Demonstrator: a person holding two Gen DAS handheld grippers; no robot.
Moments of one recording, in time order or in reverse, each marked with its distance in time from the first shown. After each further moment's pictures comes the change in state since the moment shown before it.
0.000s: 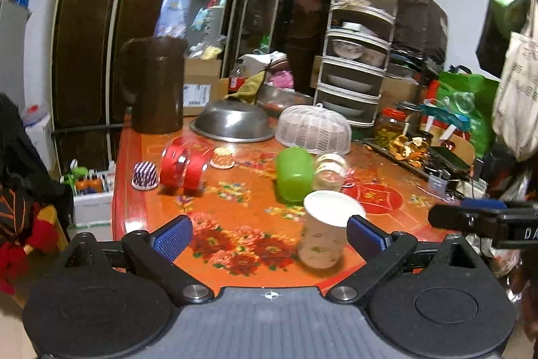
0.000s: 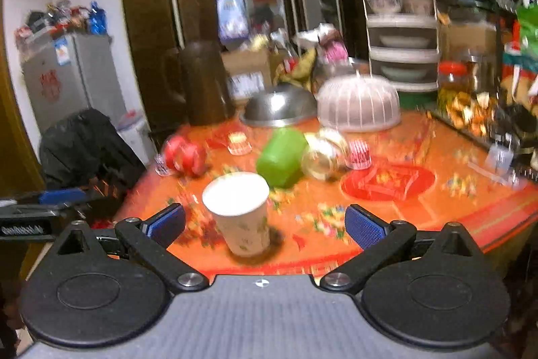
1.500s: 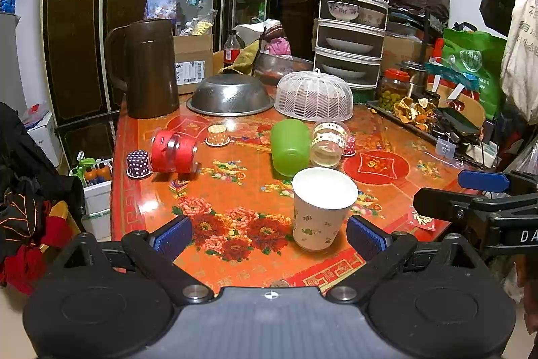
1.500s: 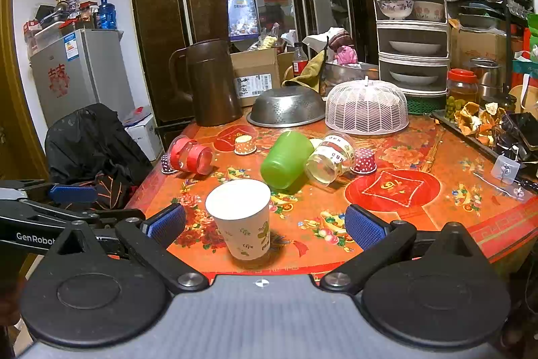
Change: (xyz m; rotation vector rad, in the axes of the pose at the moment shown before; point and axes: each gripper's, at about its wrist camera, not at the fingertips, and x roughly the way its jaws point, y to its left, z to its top) left arm 0.025 -0.029 0.008 0.063 0.137 0.048; right arm 0.010 -0.005 0.009 -0.025 0.023 0.018
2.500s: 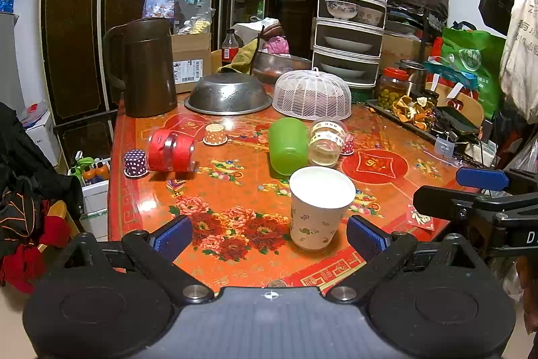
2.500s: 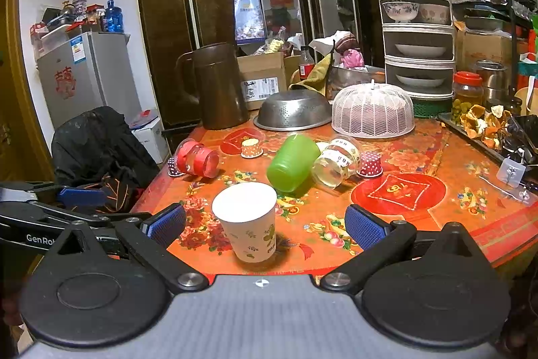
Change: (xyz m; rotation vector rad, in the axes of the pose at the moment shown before) left arm 0.001 -0.002 0.001 0.000 0.005 -0.003; right arm -0.001 0.000 0.000 -0.002 -0.016 0.025
